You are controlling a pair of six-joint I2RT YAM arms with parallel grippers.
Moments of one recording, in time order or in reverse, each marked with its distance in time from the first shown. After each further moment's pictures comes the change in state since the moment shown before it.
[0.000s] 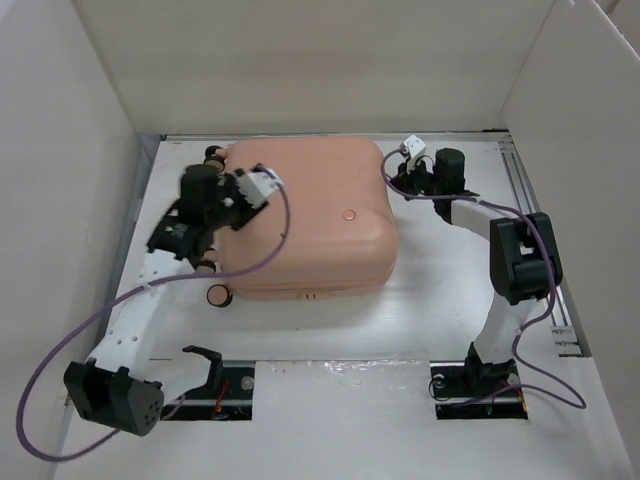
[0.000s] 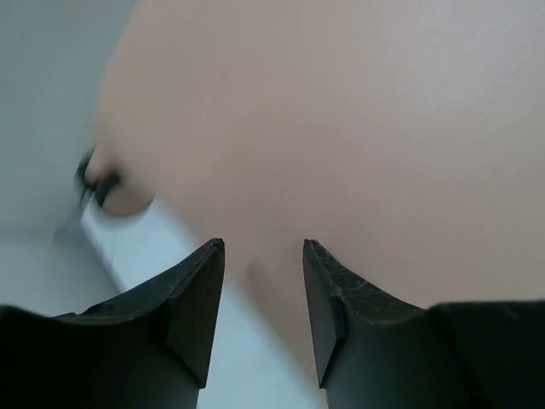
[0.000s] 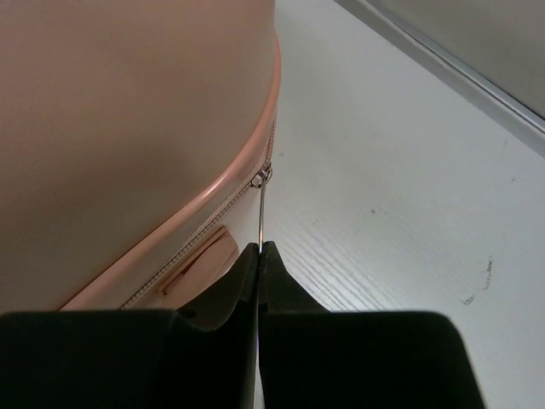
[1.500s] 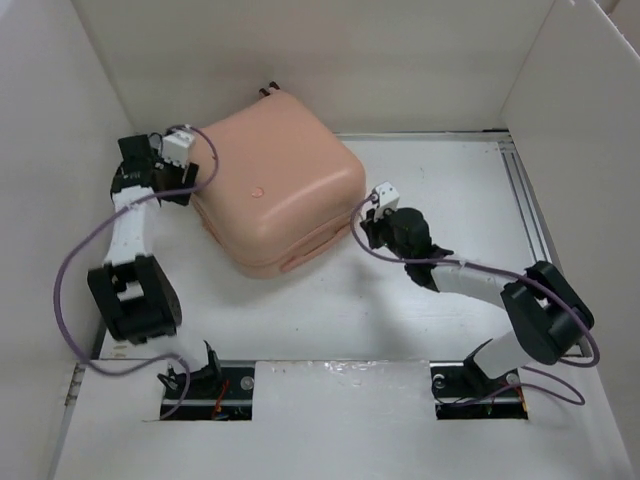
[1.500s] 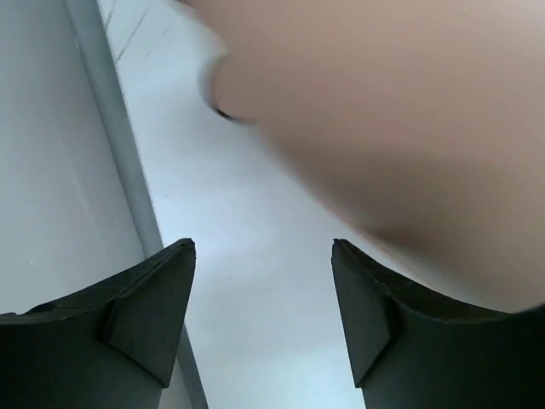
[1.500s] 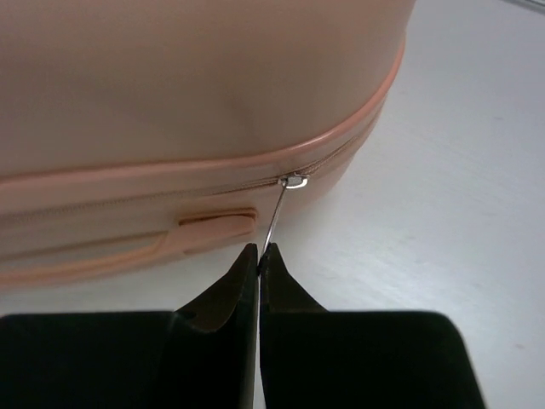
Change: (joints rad) left arm 0.631 0.594 0.369 -0.046 0.042 -0.149; right arm 0.401 -0.364 -0.461 0.210 0.579 0.330
